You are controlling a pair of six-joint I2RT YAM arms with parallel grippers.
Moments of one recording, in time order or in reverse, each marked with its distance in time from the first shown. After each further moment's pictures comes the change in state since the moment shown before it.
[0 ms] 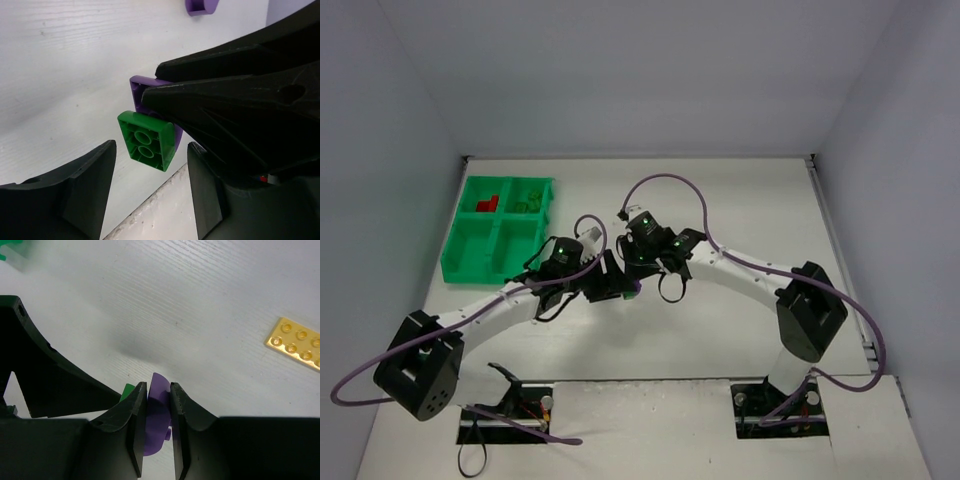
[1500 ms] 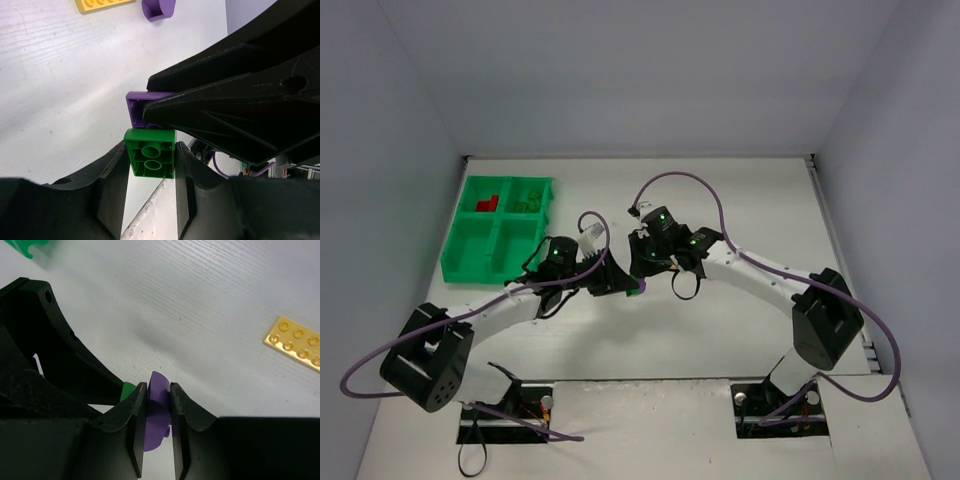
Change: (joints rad) left arm 0.040 0.047 -0.062 0.269 0.159 0.015; right arm -0.063 -0.086 -0.063 0.033 -0.110 -0.032
